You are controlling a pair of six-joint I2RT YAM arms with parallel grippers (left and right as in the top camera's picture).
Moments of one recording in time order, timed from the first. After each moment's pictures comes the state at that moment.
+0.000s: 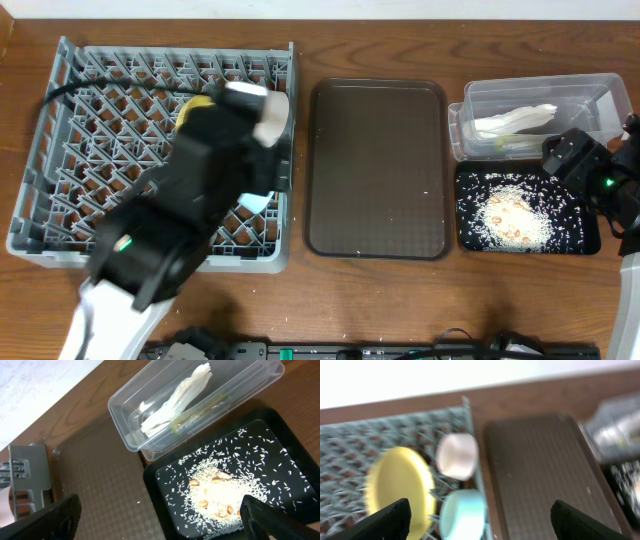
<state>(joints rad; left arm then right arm) -0.46 1.09 1.42 -0.95 -0.19 -0.18 -0.40 1.14 1.22 -0.96 -0.29 0.32</state>
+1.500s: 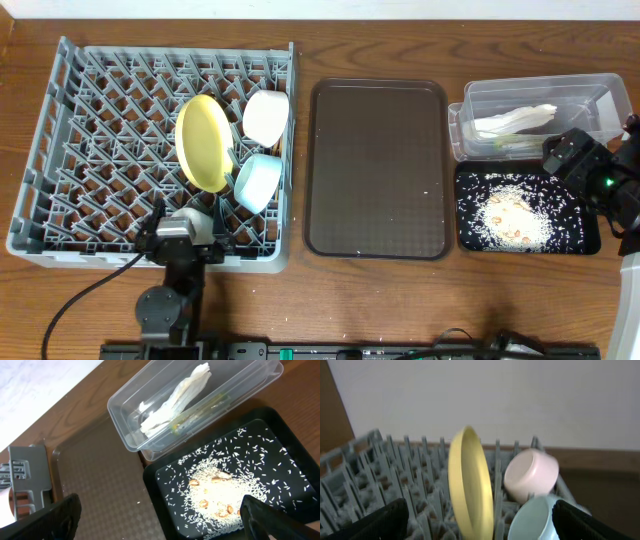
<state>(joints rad) -0.01 0.01 0.07 -0.09 -0.02 -0.03 -0.40 1.14 1.22 -0.96 -0.29 0.33</state>
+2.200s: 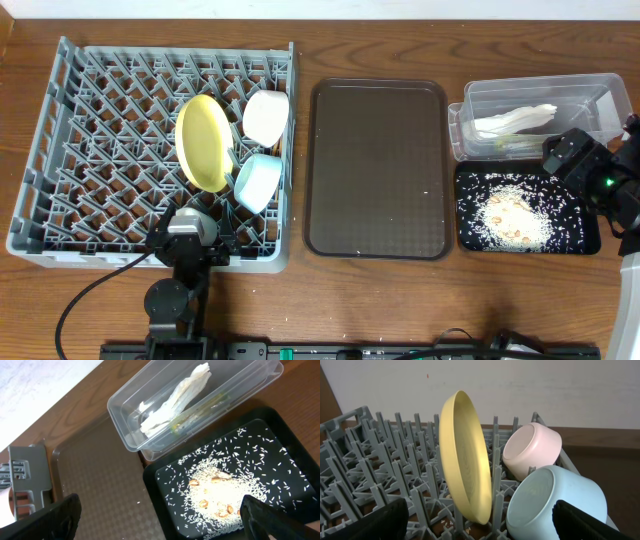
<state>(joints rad) -0.01 0.01 0.02 -0.11 -0.01 -0.03 -0.40 1.14 1.22 -0.96 -0.29 0.33</state>
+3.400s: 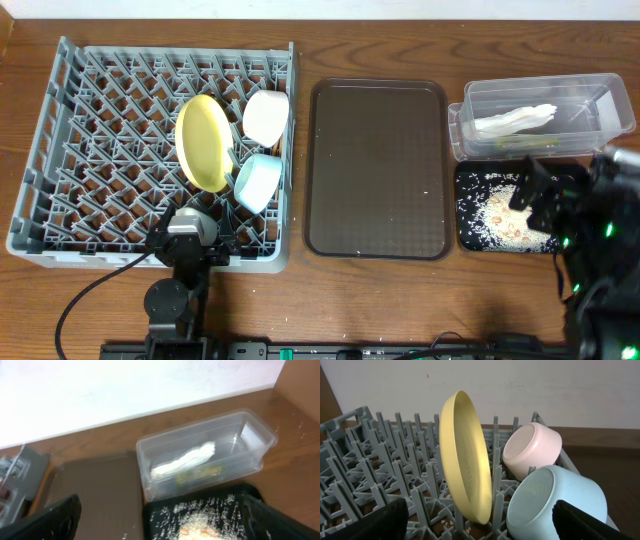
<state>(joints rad) -0.01 0.01 0.02 -0.11 0.00 -0.03 -0.07 0.64 0.91 -0.66 0.05 0.21</state>
